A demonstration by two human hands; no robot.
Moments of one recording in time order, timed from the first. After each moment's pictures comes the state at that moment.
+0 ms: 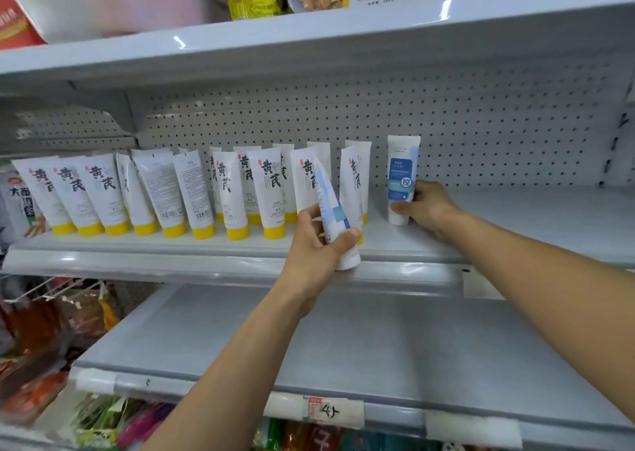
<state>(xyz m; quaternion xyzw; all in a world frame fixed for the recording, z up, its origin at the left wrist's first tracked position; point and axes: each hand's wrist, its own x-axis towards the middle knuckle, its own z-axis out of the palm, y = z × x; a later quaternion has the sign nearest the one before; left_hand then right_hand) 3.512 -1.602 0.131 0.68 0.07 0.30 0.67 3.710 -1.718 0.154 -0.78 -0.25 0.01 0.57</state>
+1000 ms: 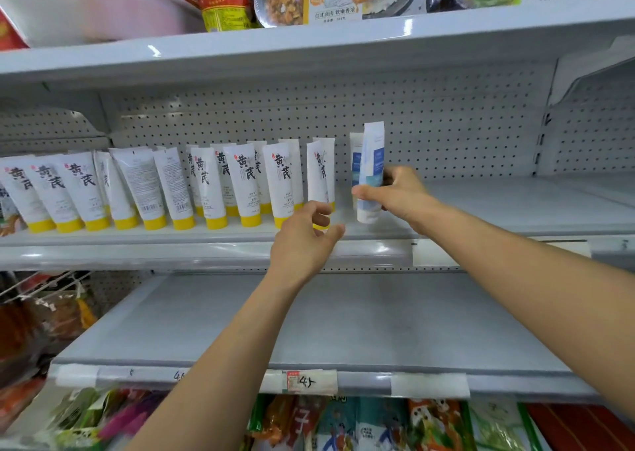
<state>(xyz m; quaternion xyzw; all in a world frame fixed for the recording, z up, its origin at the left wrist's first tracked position) 3.492 -1.637 0.137 0.86 0.11 0.33 0.38 3.619 -1.762 0.181 -0.76 -0.30 -0.02 0.57</state>
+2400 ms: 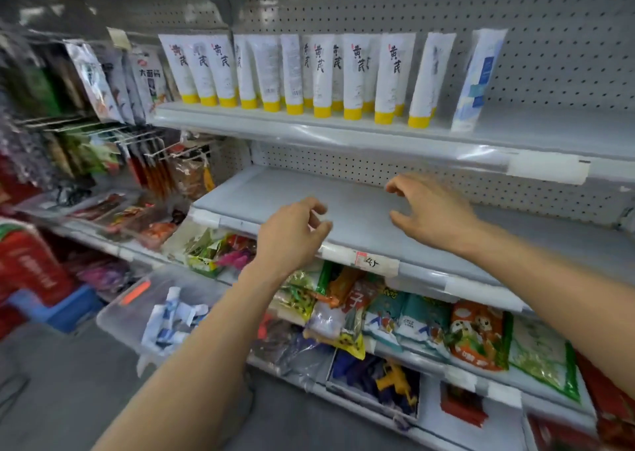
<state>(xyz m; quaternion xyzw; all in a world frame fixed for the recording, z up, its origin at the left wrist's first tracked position) 3.297 -1.614 0.040 0.91 0.27 0.25 0.21 3.457 -1.764 0.081 -0.84 -0.51 -0.12 0.12</state>
